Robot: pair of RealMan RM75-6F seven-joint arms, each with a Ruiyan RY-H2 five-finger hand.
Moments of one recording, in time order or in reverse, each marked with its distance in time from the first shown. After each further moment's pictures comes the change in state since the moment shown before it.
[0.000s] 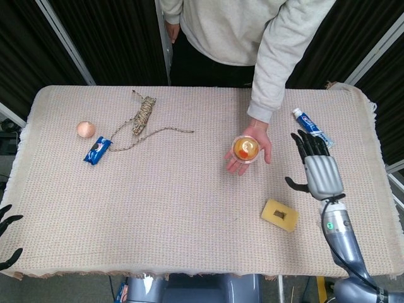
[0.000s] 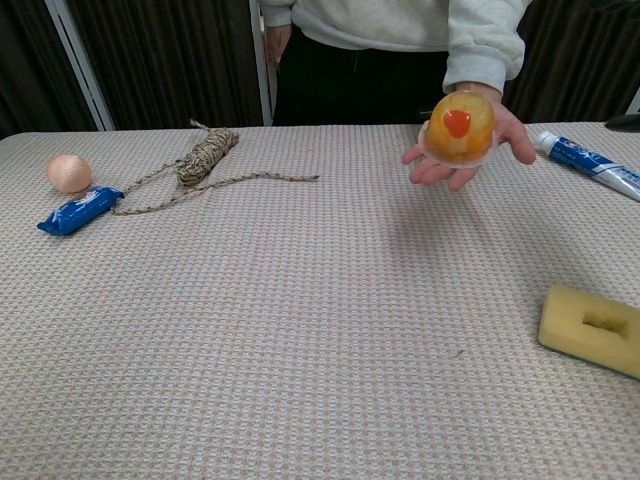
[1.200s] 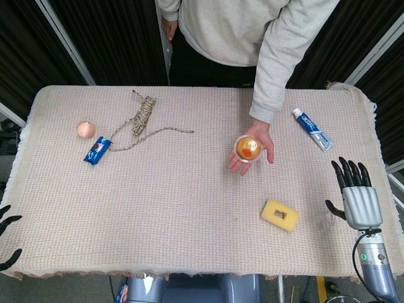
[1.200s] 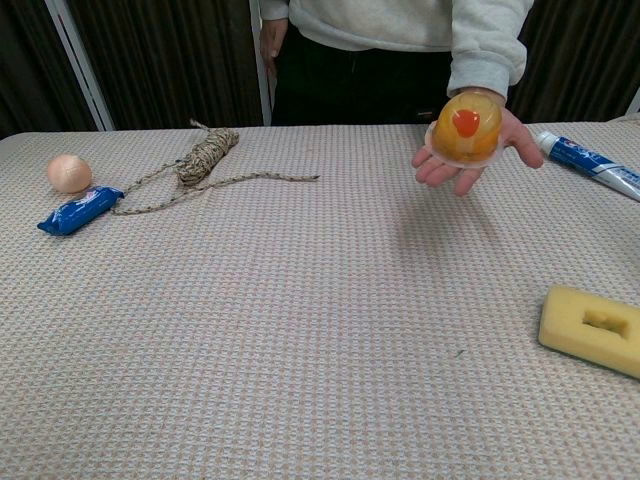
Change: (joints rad) left arm 0.007 -0.001 0.002 0.003 0.005 0.012 -0.005; right arm -0.266 -0.077 -0.211 0.458 -0.396 0.230 0.271
